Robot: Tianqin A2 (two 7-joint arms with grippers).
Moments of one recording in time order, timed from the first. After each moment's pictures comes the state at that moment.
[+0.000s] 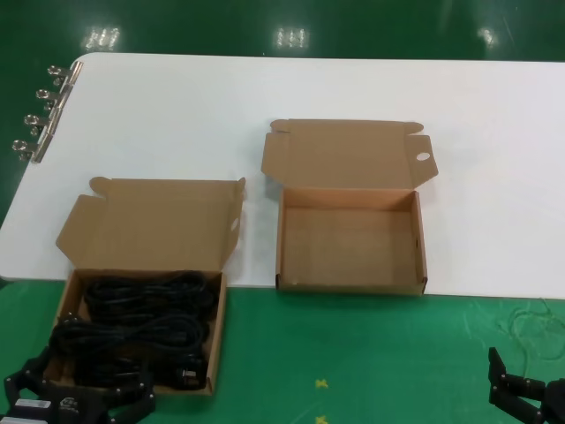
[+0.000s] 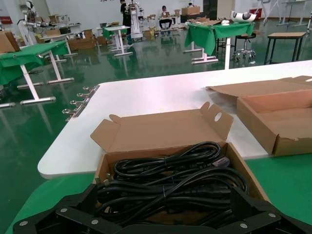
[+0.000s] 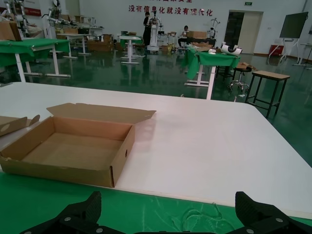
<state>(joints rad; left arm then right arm) -0.04 -0.29 1.60 -1.56 -1.80 0.03 0.05 0.00 0.30 -1.60 1.60 1.80 0.00 0.00</state>
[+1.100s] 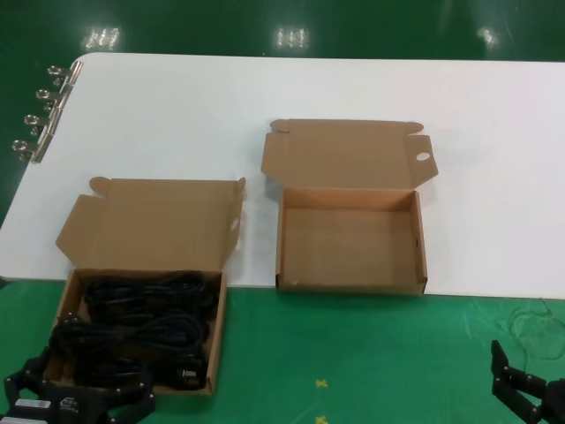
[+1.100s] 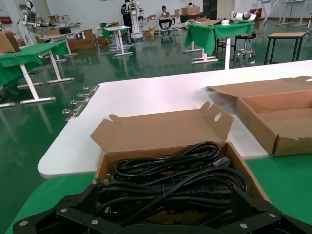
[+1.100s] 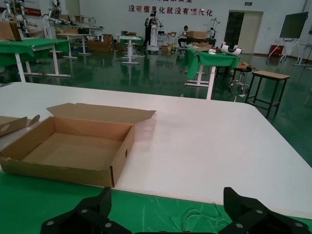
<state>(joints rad) -0.04 -0.29 1.60 -1.56 -1.80 0.03 0.05 0.00 0.30 -1.60 1.60 1.80 0.00 0.00</state>
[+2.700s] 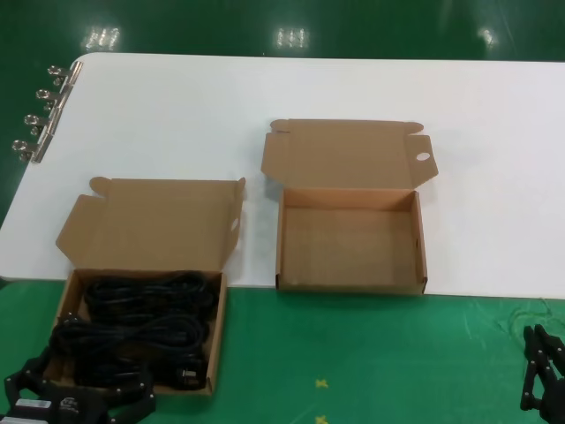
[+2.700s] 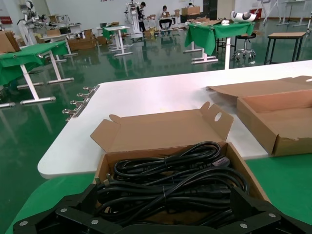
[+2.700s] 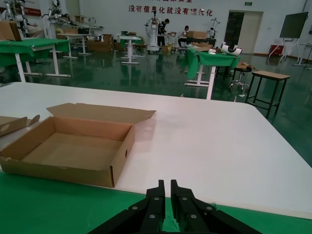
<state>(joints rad) -0.04 -0.30 1.61 -1.56 -1.80 0.02 0.05 0.00 0.30 -1.60 1.60 1.80 0.00 0.00</state>
